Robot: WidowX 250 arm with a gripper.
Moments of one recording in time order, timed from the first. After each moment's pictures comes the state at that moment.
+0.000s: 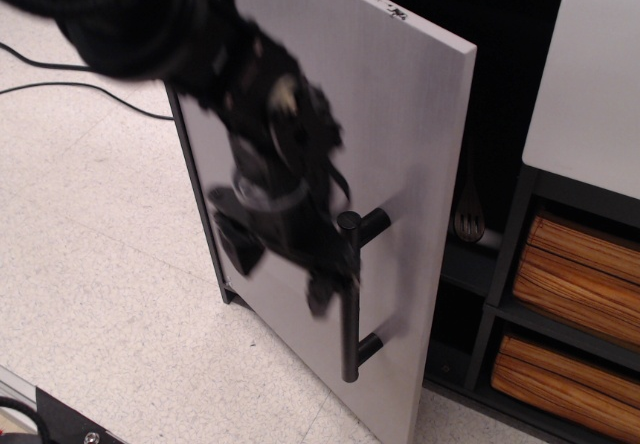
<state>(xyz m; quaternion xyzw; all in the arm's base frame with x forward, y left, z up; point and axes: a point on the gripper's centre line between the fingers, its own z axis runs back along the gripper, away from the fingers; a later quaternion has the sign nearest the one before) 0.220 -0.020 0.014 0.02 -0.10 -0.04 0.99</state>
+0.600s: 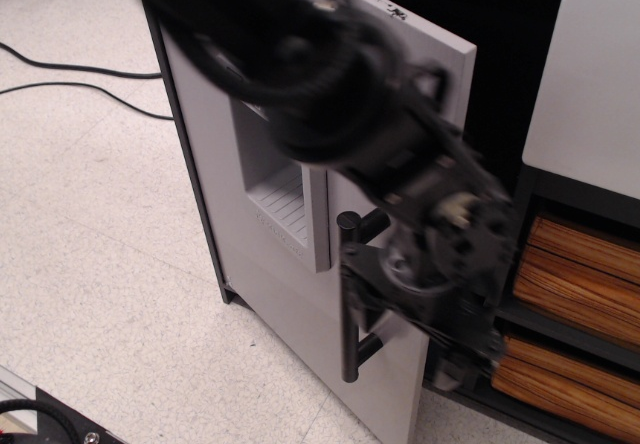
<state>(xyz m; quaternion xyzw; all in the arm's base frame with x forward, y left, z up) 0.226 -0.106 0.003 0.02 -0.11 -0.10 0.99</state>
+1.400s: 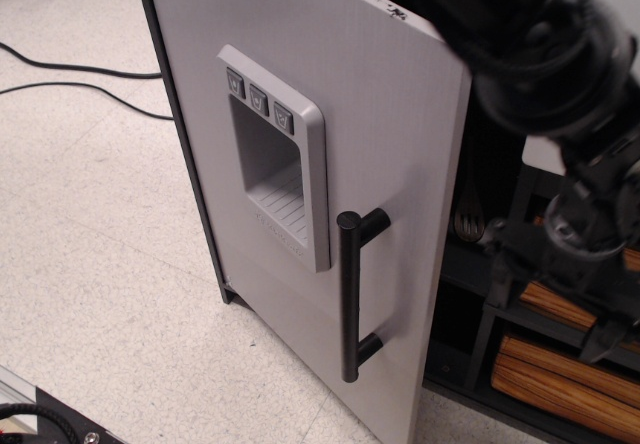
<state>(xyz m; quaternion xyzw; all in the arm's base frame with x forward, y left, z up) 0.289 -0.162 0.007 -0.01 -0.11 -0.10 0.99</state>
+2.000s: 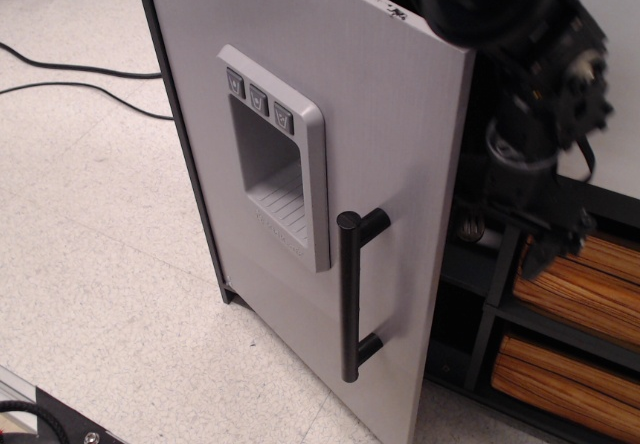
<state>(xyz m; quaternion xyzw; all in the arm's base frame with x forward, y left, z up) 0.311 -0.108 0.024 0.01 -0.10 -0.04 0.99</state>
